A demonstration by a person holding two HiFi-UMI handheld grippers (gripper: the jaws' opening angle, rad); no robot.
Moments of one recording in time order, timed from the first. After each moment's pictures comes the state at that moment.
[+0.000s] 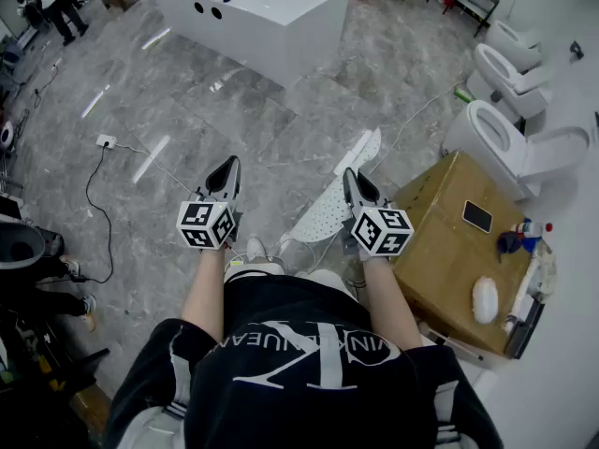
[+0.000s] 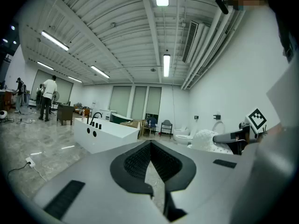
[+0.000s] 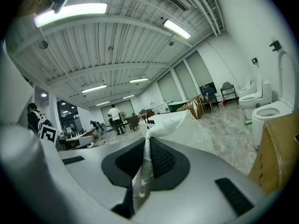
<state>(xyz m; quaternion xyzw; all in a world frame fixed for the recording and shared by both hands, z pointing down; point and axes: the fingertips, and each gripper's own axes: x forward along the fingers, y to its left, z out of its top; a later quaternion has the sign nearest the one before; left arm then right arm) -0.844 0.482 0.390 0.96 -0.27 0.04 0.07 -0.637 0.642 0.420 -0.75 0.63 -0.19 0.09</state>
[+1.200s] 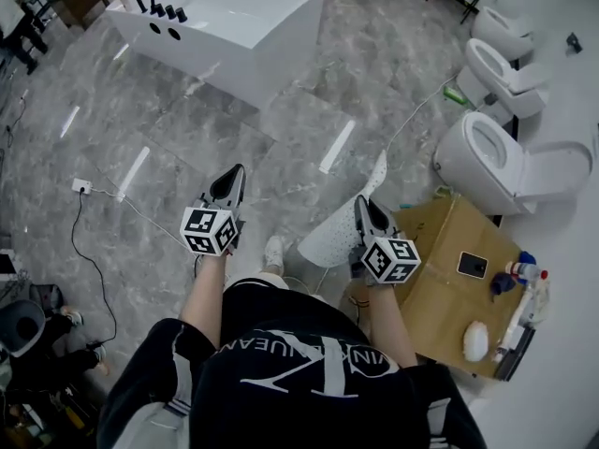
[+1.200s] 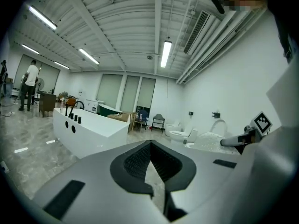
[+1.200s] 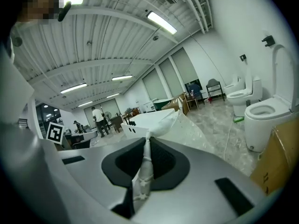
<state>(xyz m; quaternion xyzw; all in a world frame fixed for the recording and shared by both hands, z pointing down) -0.635 0.294 0.427 0.97 -0.19 0.08 0.11 -0.457 0.521 0.459 -0.79 0.56 -0.23 0.09</state>
